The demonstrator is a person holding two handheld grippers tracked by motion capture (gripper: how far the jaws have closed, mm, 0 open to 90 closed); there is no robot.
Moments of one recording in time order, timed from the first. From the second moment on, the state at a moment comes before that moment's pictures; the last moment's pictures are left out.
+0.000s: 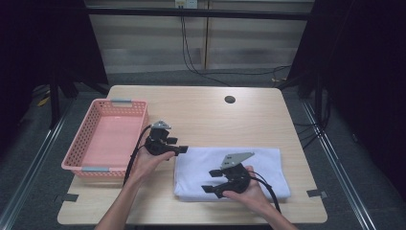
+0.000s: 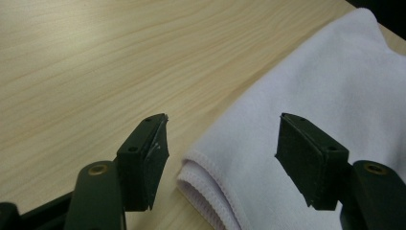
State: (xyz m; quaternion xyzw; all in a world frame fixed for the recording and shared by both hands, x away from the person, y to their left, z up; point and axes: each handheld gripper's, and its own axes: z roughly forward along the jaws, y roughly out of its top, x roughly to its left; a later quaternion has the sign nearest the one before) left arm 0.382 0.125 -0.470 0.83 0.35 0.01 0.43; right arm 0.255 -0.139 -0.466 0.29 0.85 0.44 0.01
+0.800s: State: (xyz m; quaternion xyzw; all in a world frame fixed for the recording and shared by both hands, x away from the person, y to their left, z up) left arm 0.371 0.130 -0.480 0.83 0.36 0.02 0.42; right arm 0.253 -0.062 -0.497 0.20 0.90 0.38 0.01
